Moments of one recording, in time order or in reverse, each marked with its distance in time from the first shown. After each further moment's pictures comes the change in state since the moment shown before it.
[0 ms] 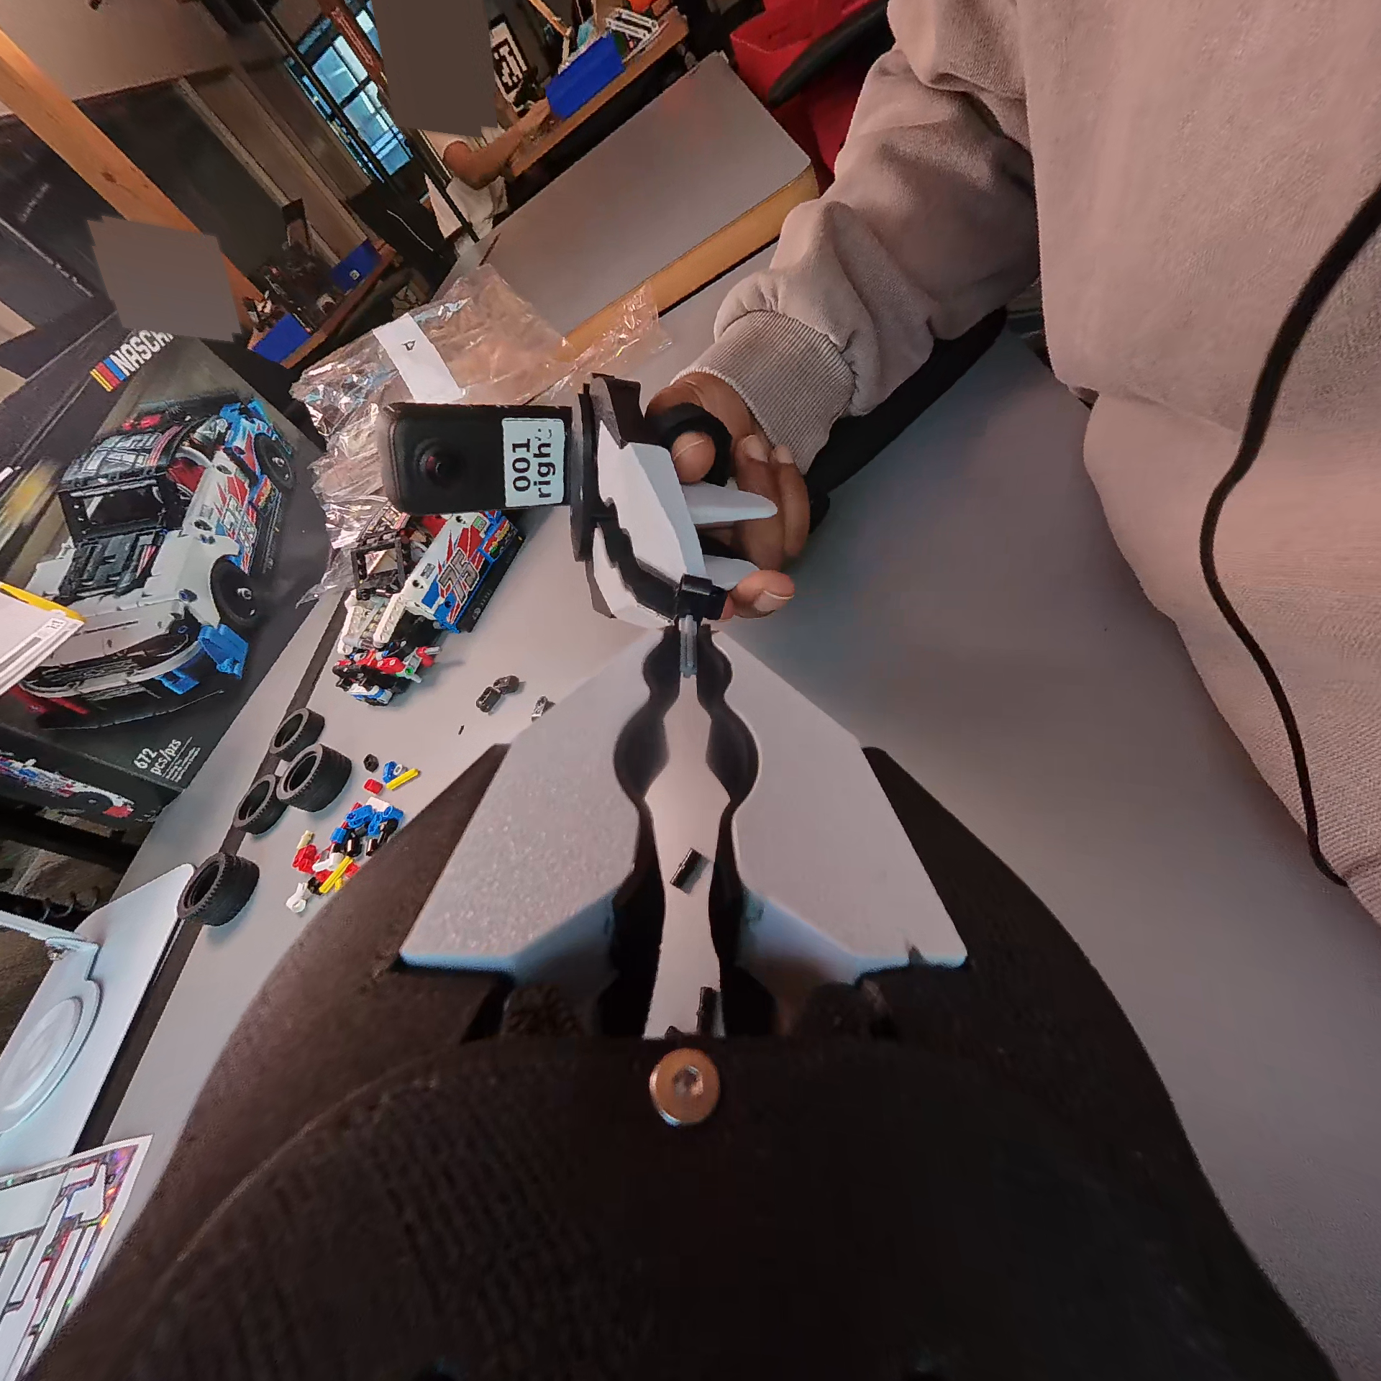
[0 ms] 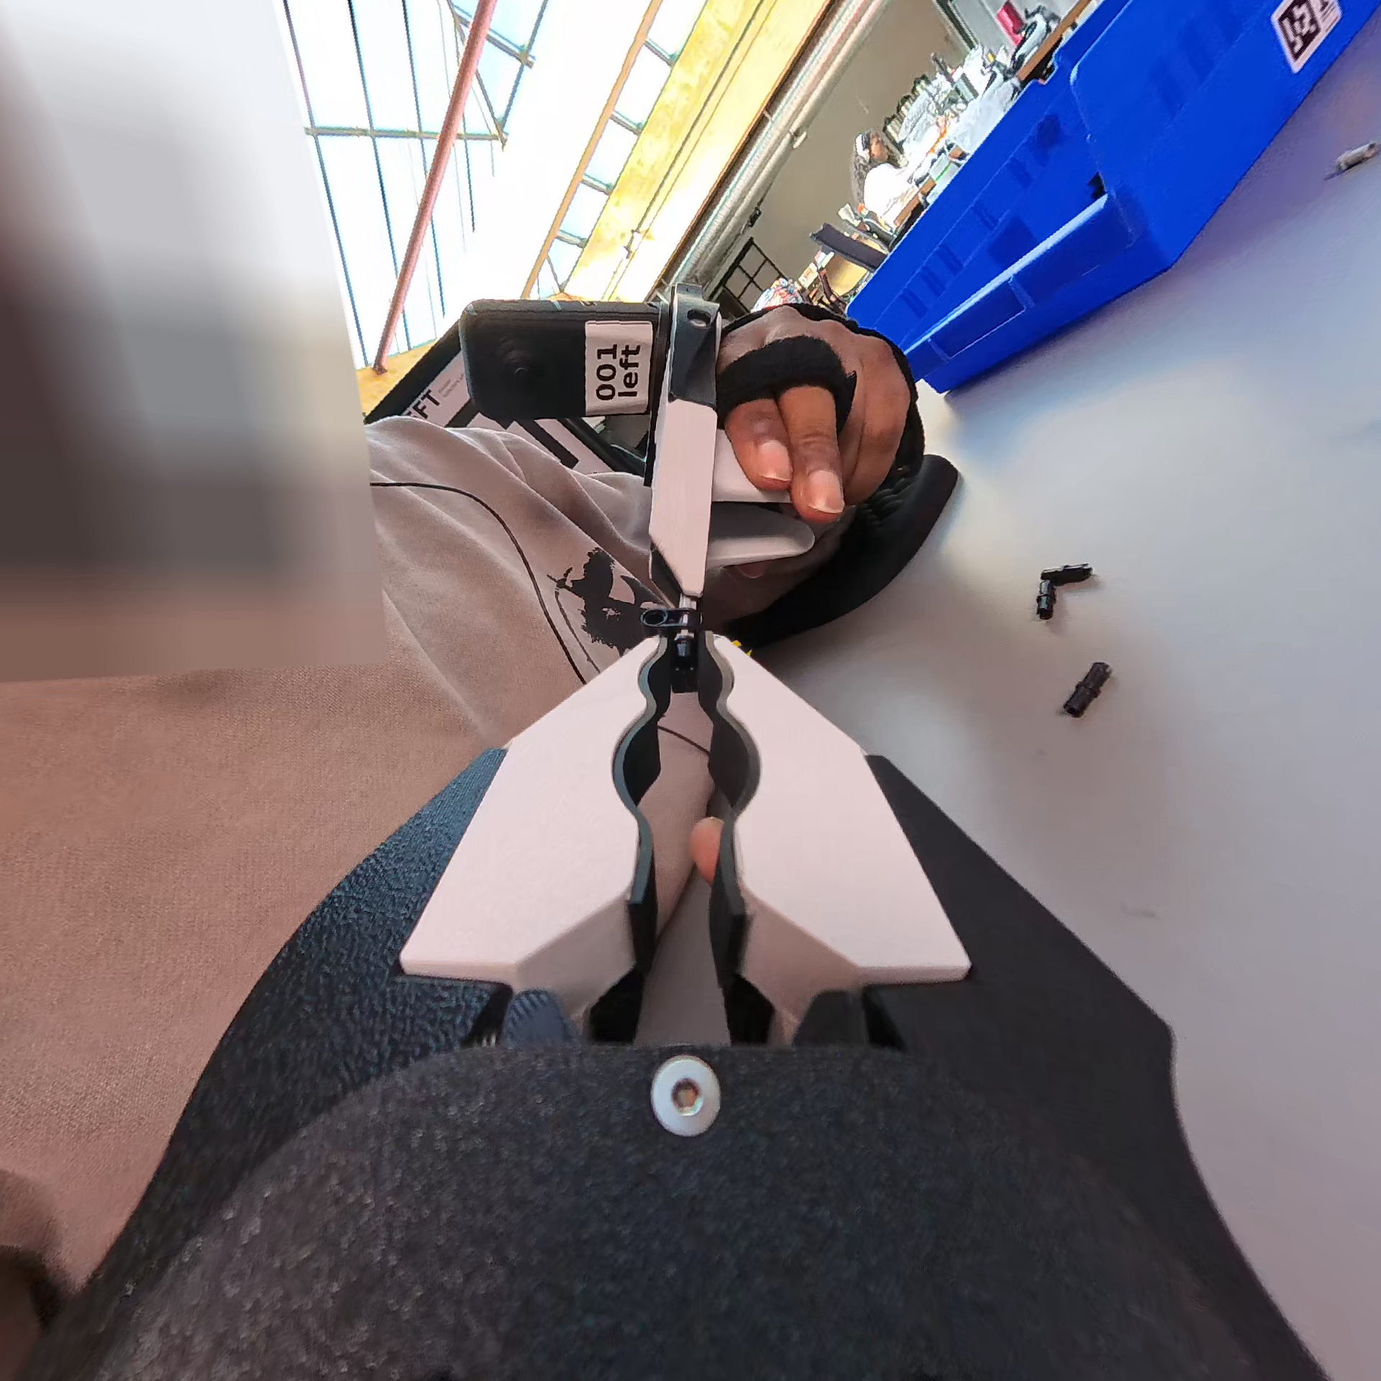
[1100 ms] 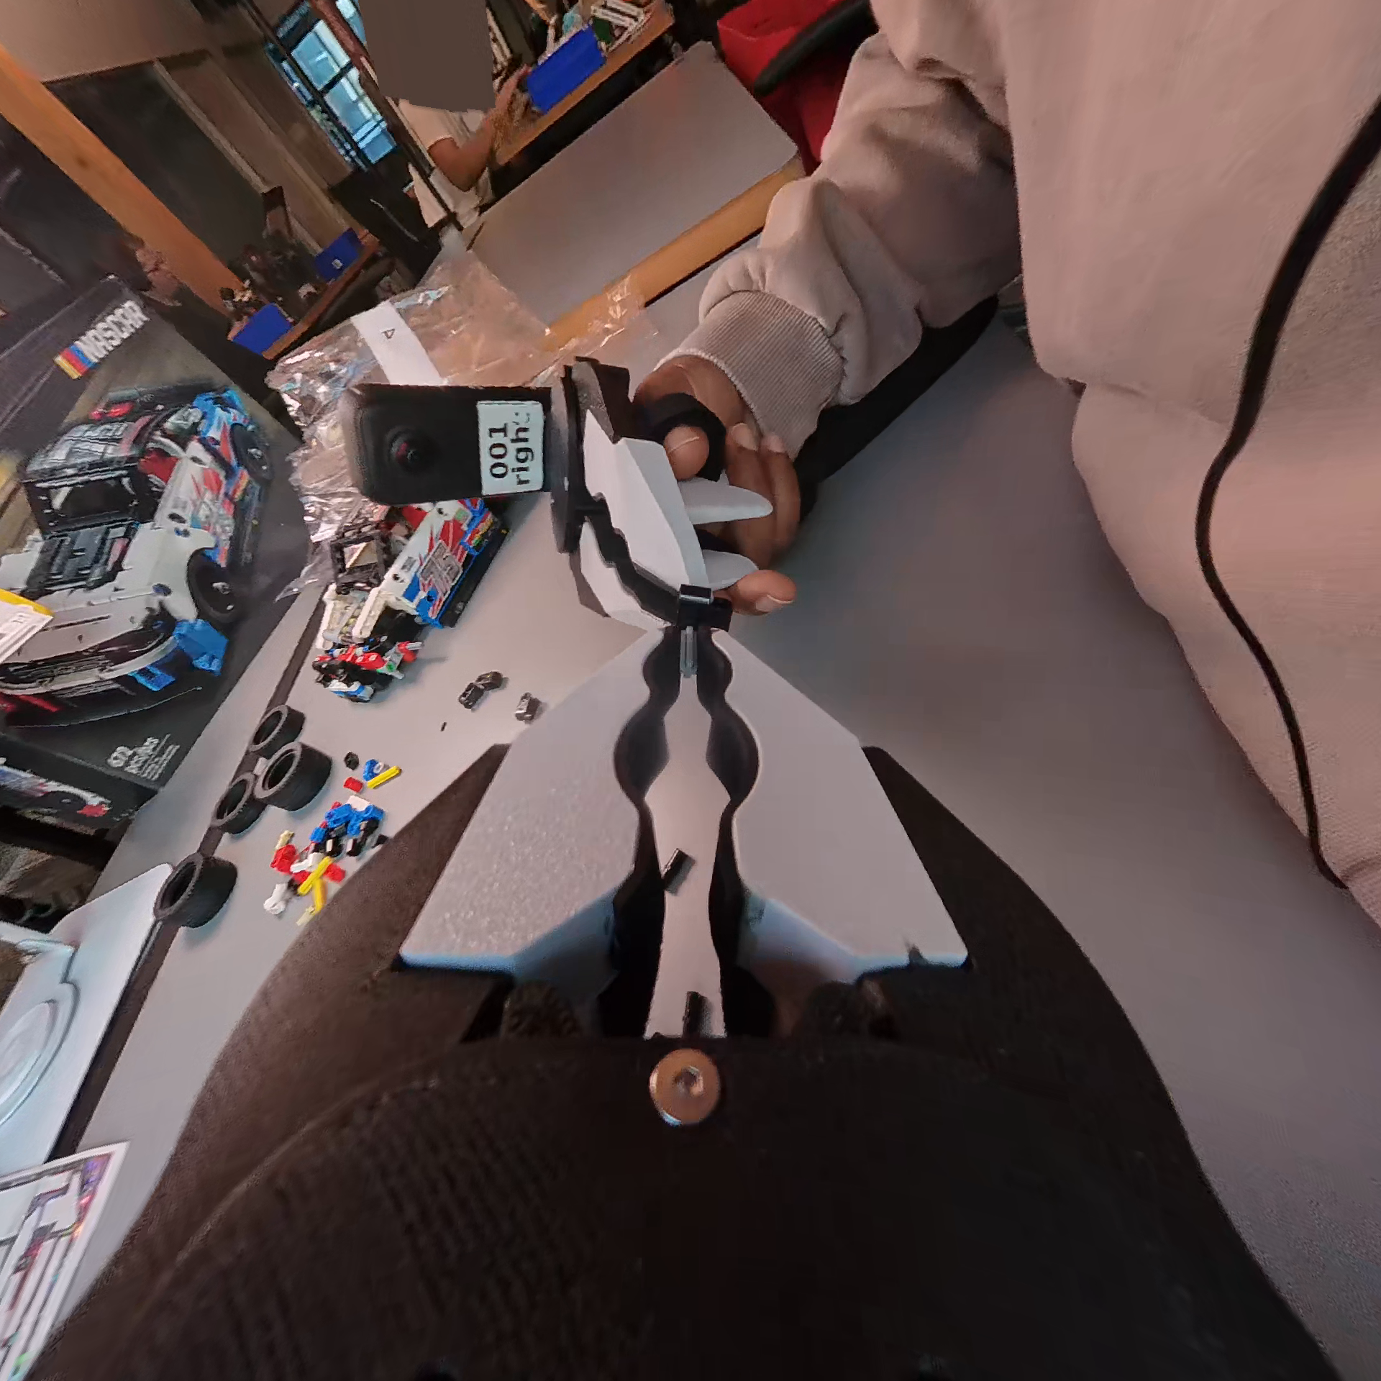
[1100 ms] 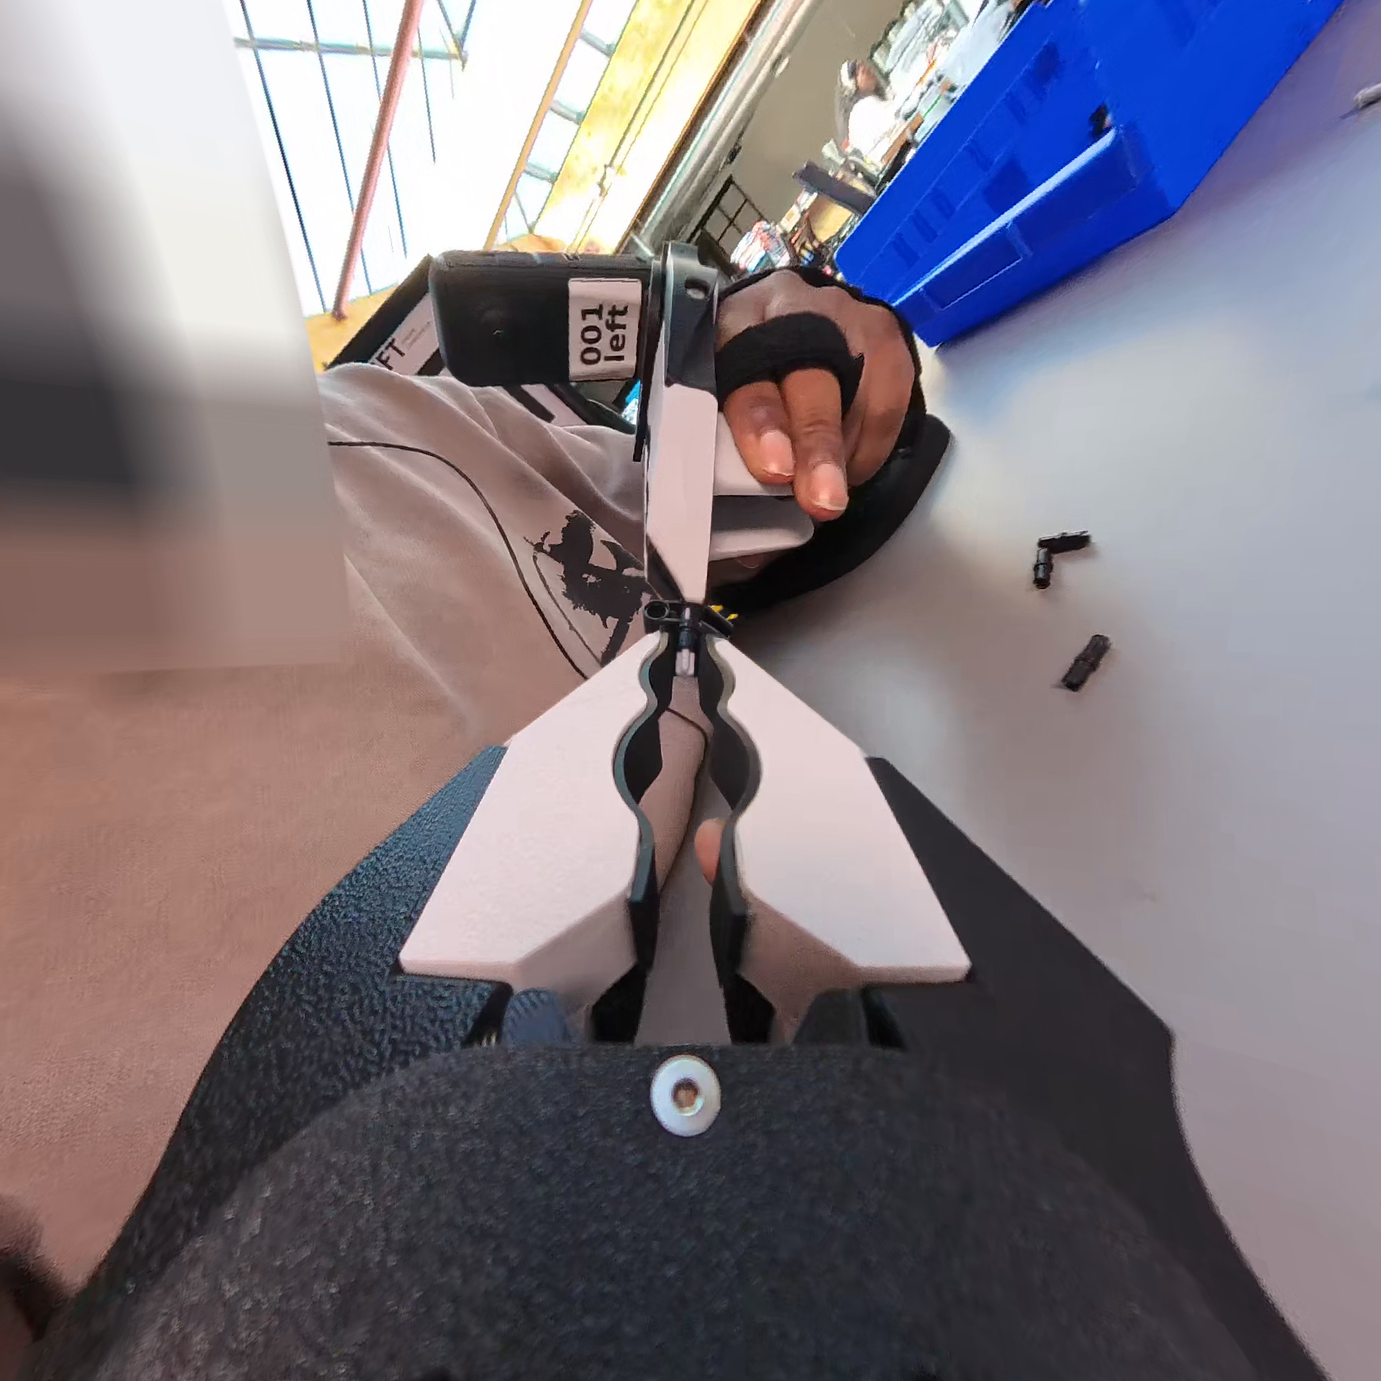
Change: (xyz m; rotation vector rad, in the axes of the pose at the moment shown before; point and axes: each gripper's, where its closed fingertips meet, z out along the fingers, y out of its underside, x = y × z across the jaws) left arm 0.006 0.004 0.005 -0.005 0.013 -0.012; right arm 0.003 0.009 0.003 -0.064 0.032 -0.009
